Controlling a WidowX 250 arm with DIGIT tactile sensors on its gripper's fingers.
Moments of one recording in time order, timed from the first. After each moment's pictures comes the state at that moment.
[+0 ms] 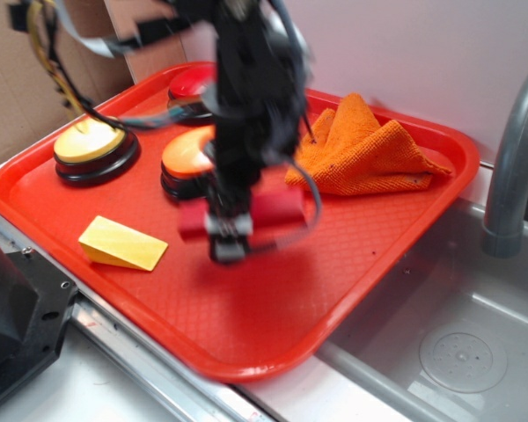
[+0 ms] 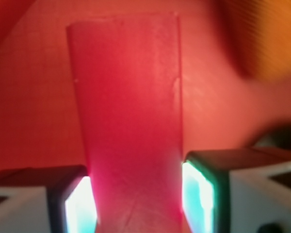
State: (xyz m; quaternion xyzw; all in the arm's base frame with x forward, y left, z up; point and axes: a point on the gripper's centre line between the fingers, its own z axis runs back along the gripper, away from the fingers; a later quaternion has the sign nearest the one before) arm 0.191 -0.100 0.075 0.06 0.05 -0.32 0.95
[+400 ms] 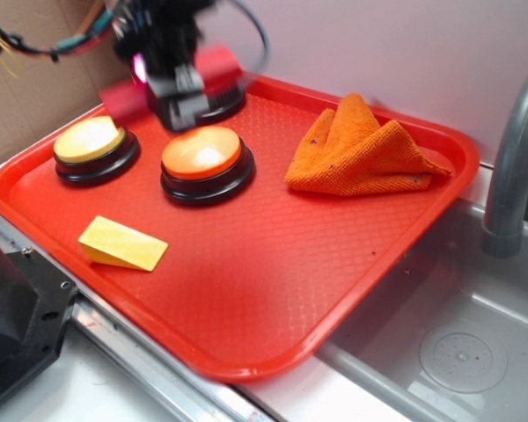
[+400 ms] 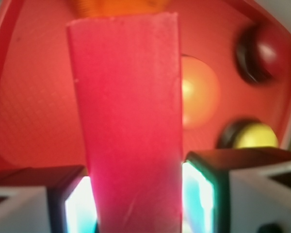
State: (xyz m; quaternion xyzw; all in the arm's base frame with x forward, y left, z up) arm 0.179 -0.062 0.171 0.09 0.06 -0.09 0.99
